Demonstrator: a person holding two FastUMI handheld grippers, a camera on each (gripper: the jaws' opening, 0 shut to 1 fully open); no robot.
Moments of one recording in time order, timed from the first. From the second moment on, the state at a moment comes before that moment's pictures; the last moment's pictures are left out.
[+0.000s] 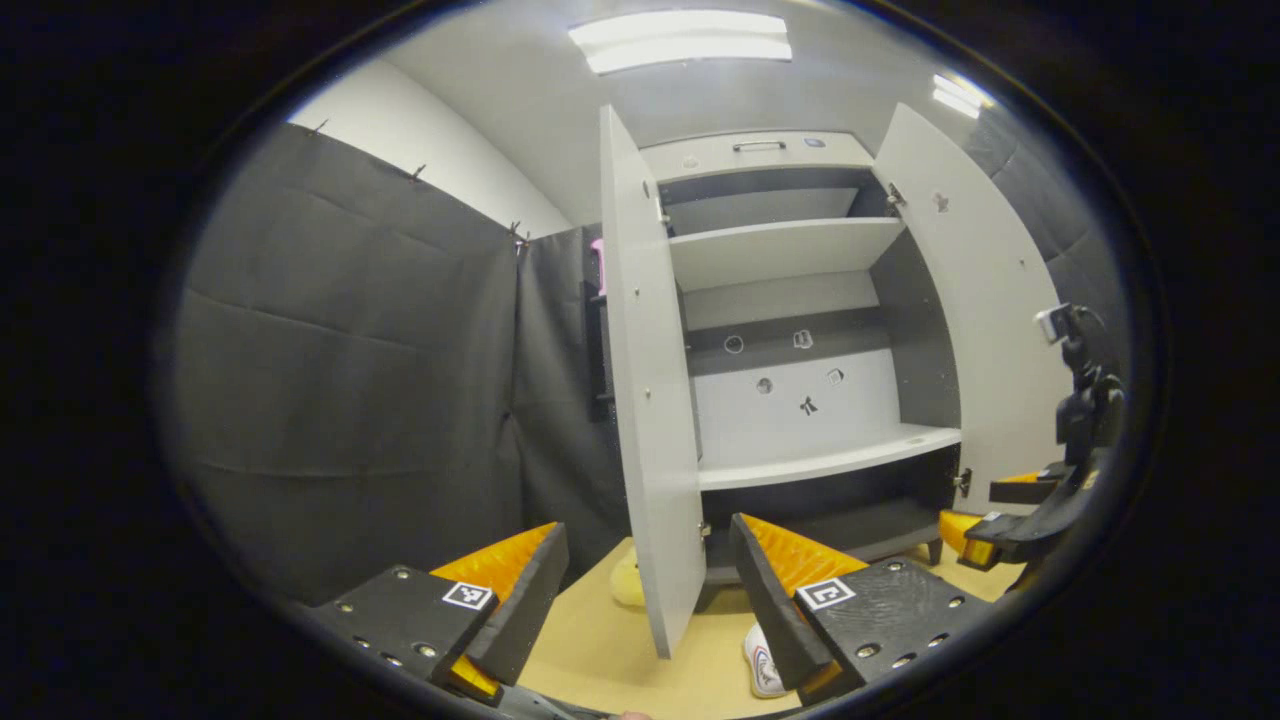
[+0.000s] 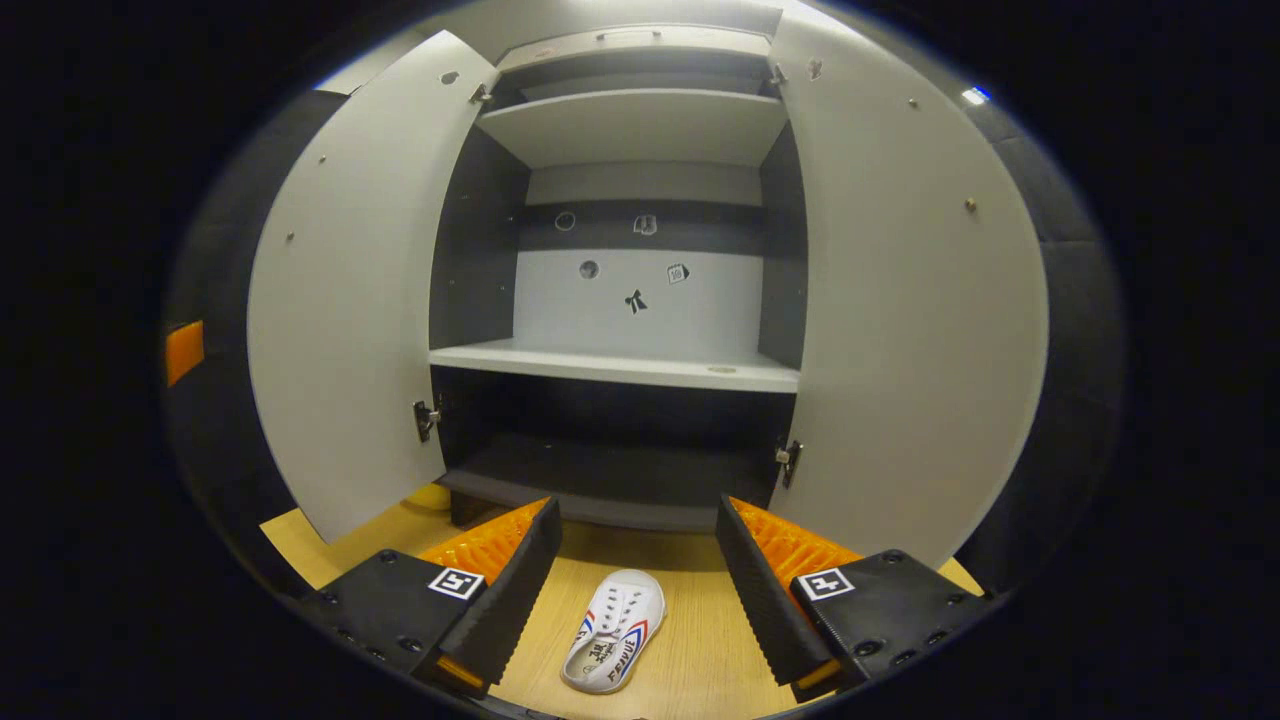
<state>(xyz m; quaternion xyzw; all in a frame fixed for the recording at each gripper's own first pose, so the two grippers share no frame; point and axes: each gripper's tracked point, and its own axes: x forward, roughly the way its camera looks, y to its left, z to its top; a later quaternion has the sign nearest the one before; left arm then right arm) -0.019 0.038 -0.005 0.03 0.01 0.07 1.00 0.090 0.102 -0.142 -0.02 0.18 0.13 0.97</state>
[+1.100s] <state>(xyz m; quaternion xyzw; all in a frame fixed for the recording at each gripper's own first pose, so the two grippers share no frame) -0.063 0.073 -0.019 0.06 0.05 0.16 0.98 0.082 0.162 -0.362 -0.03 0.49 0.19 0.85</state>
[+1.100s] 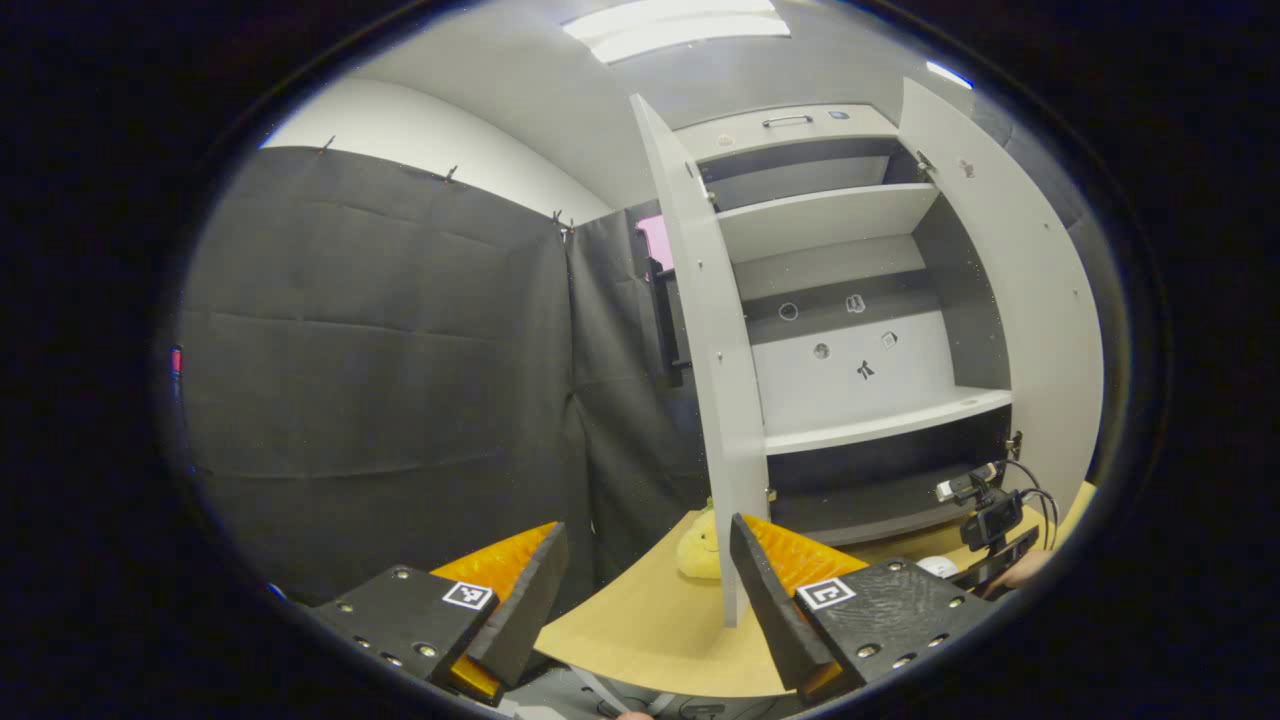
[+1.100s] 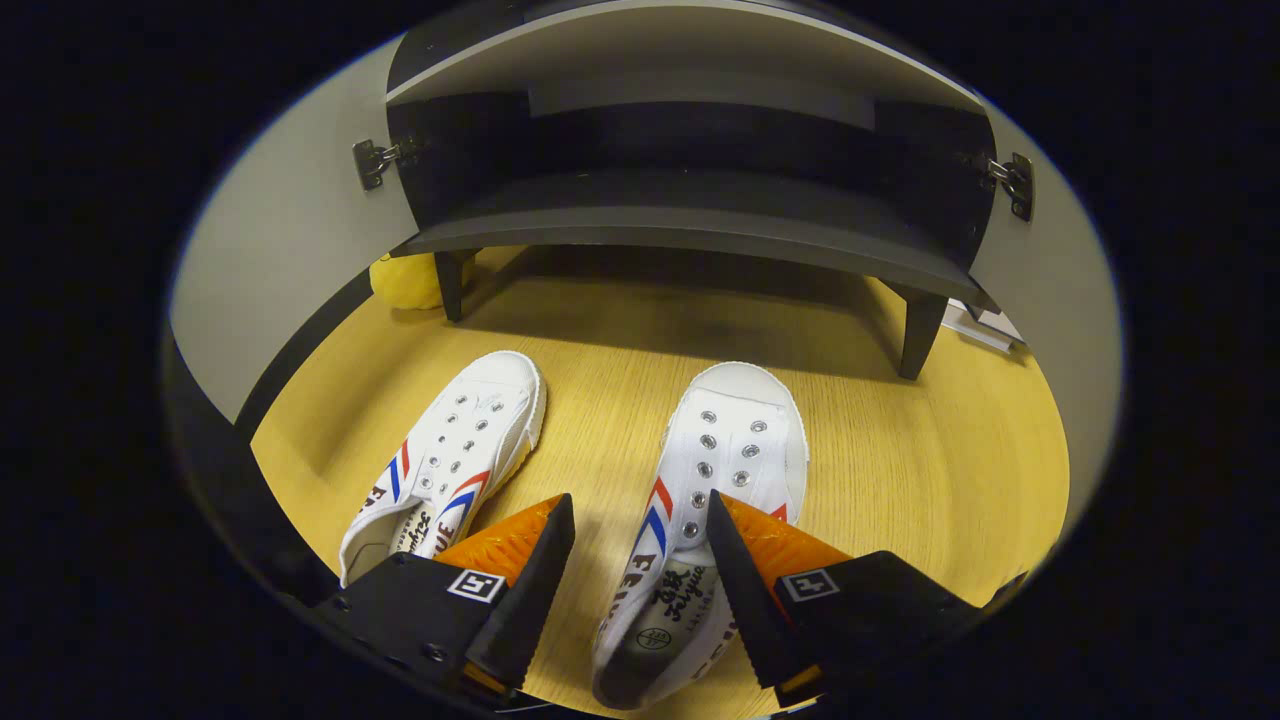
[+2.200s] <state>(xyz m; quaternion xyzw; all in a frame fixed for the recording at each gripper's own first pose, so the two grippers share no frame) -0.064 0.008 -0.019 0.06 0.03 0.12 0.99 0.103 0.122 -0.282 0.04 0.46 0.19 0.87</state>
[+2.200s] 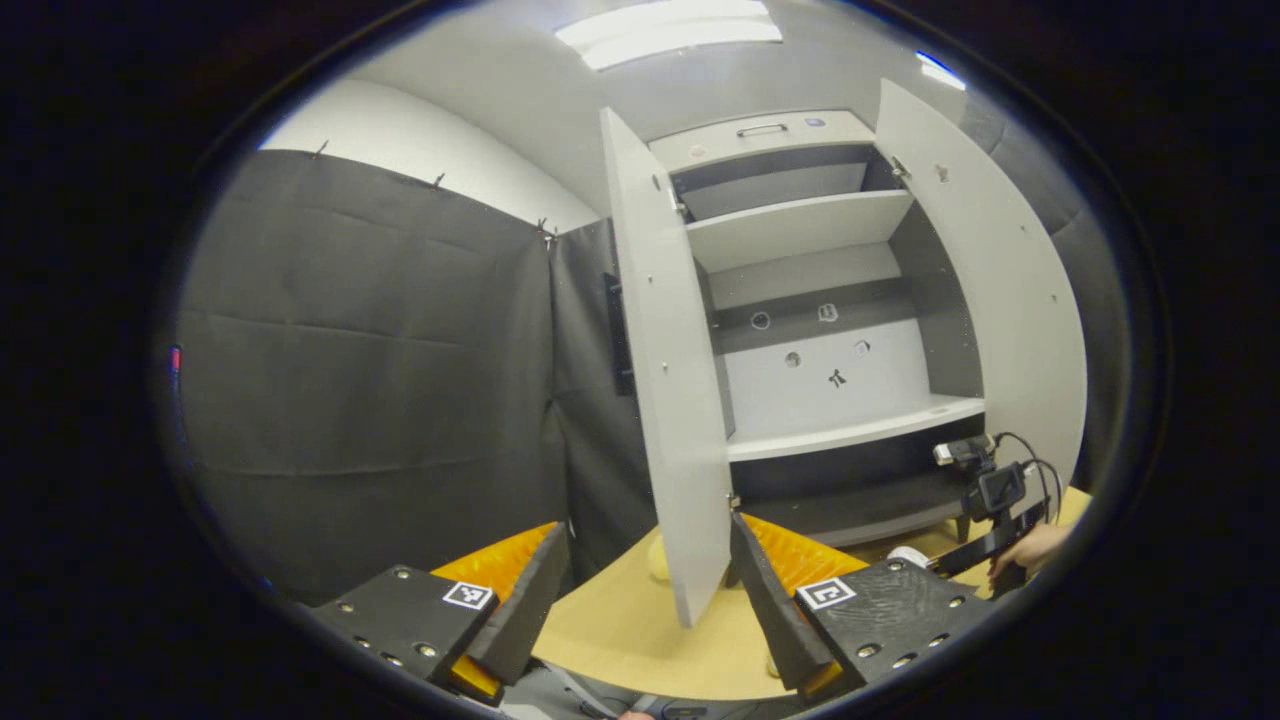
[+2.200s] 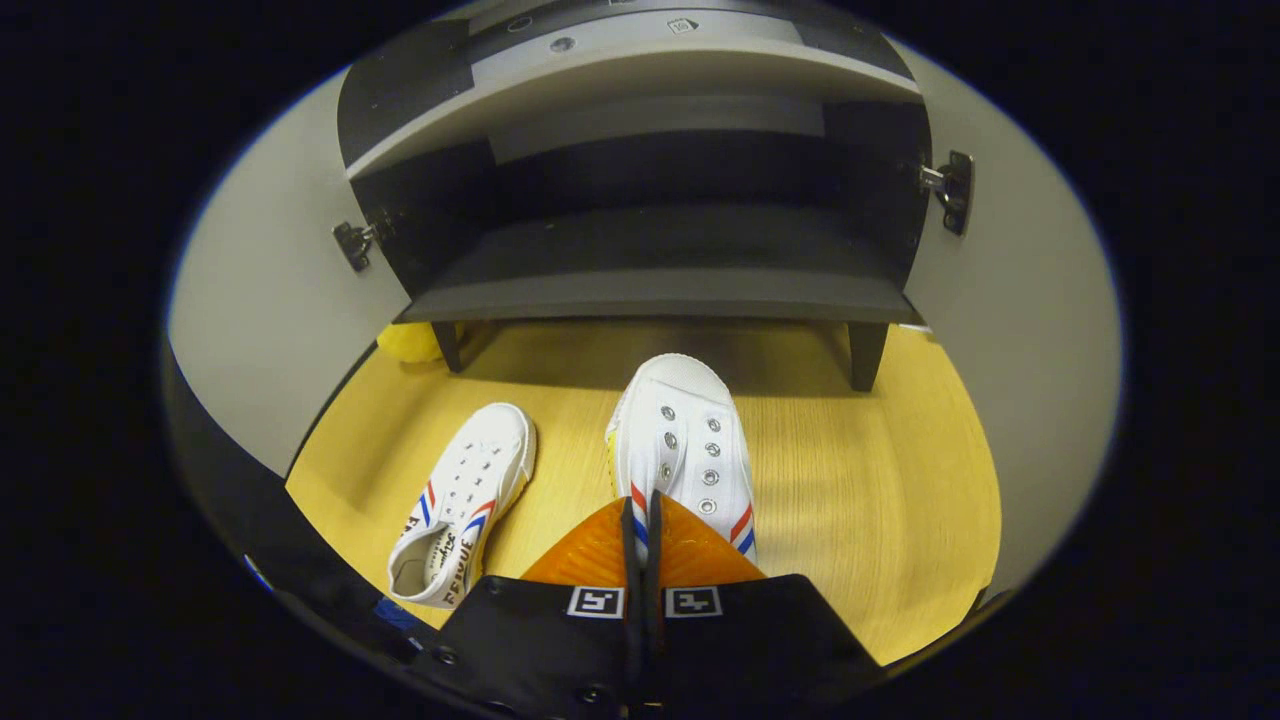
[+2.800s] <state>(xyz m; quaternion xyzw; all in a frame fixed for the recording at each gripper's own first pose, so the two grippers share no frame) -0.002 -0.058 -0.033 0.03 0.02 0.01 1.00 0.141 0.102 -0.103 0.07 0.32 0.21 0.92</state>
